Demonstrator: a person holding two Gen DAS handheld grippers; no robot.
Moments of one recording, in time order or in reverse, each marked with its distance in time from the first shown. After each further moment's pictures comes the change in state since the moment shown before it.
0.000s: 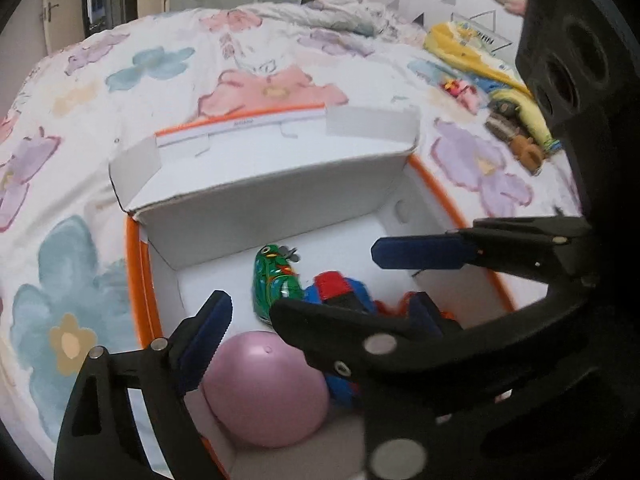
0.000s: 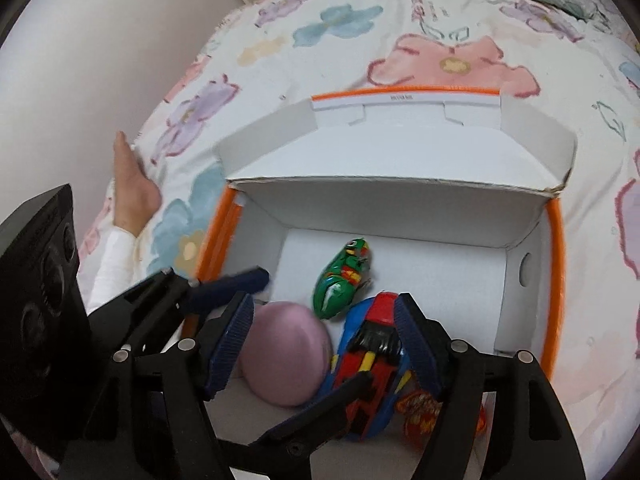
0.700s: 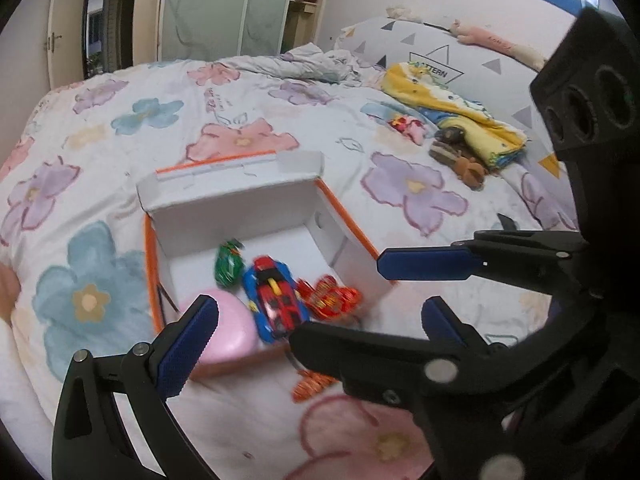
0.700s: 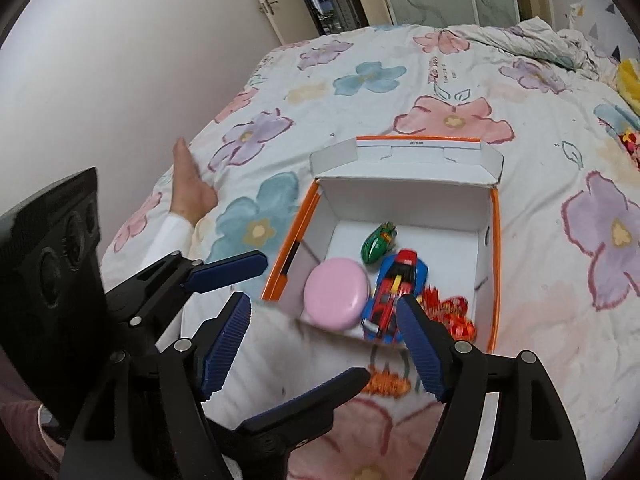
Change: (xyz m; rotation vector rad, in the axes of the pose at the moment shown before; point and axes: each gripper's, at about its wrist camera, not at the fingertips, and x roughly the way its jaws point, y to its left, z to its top) left arm -0.096 -0.064 -0.050 0.034 -0.160 -0.043; right arm -0.115 0.052 -0.089 -0.101 -0.151 0.003
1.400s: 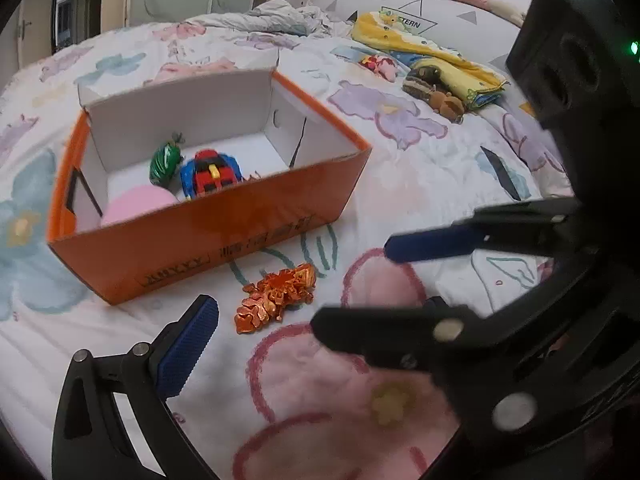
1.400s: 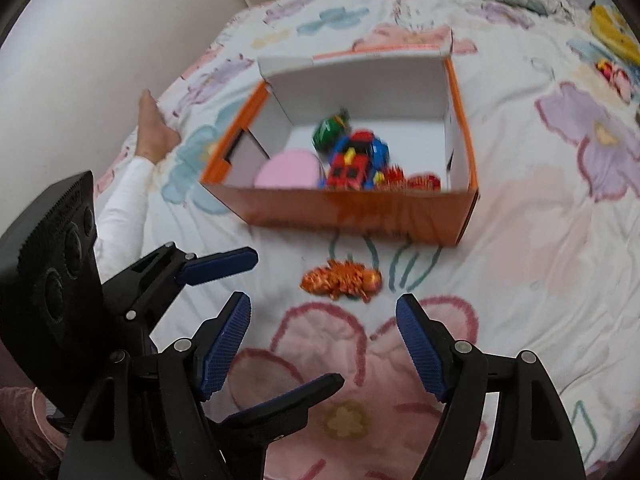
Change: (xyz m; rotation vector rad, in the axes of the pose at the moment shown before) left arm 0.059 -0.019 -0.088 0.045 0.104 -0.080; right arm 0.047 -0.047 -0.092 0.088 0.156 -0.051
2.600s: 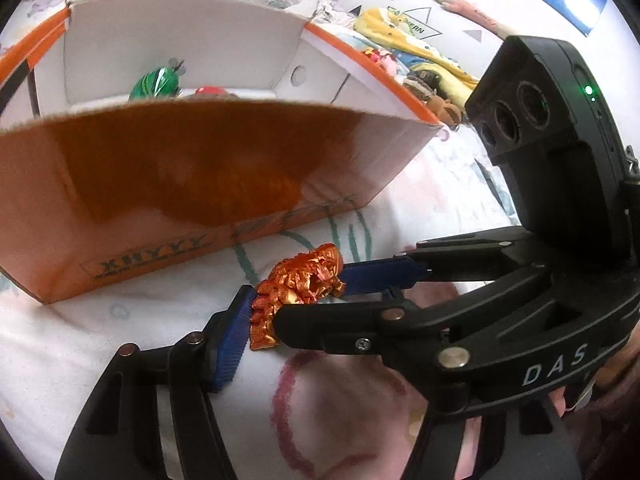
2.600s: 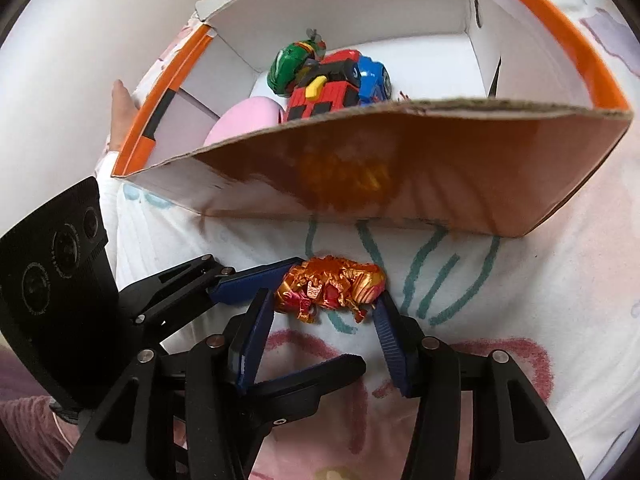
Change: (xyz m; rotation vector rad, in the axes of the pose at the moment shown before) left arm 0.041 0.045 -0.018 -0.105 0.024 -0.194; right arm 0.083 -0.028 0.007 0.076 0.096 0.089
